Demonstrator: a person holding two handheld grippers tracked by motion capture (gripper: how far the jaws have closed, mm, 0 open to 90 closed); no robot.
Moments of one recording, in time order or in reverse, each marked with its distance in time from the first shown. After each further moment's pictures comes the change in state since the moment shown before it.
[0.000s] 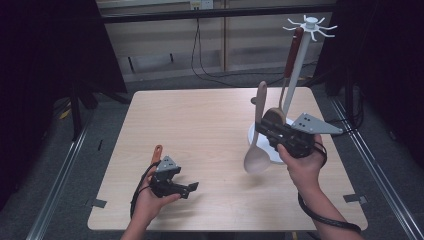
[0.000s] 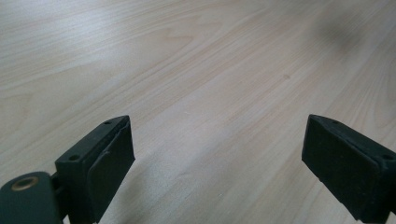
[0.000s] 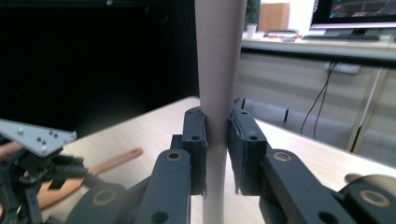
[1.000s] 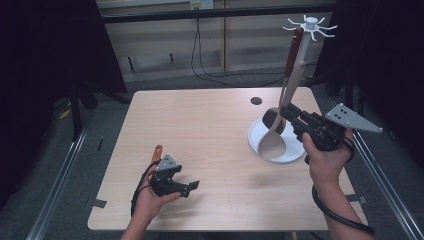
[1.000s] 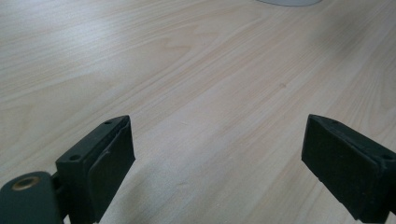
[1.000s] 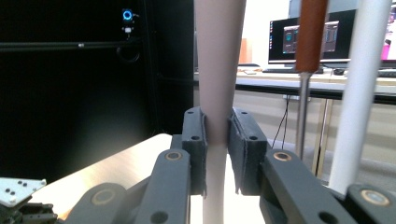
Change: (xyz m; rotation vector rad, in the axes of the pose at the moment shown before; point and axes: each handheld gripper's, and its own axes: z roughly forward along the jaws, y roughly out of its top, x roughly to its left) left arm 0.000 0.004 -0.001 -0.019 -0.004 0.004; right arm -0.020 0.029 -0.040 -0.143 -0.128 0.030
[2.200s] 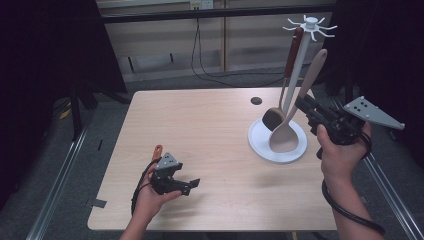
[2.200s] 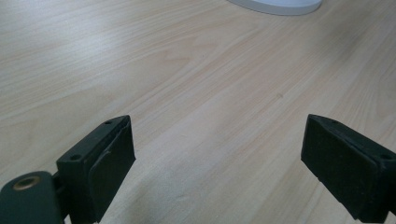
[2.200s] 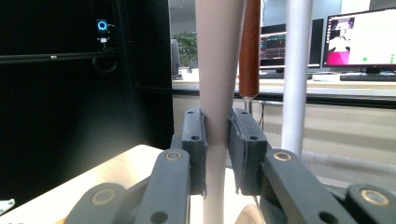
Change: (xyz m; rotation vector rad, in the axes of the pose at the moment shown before) left arm -0.001 0.007 -0.002 -0.019 -0.002 0.014; right arm -0.018 0.018 -0.013 -0.024 -0.093 0.008
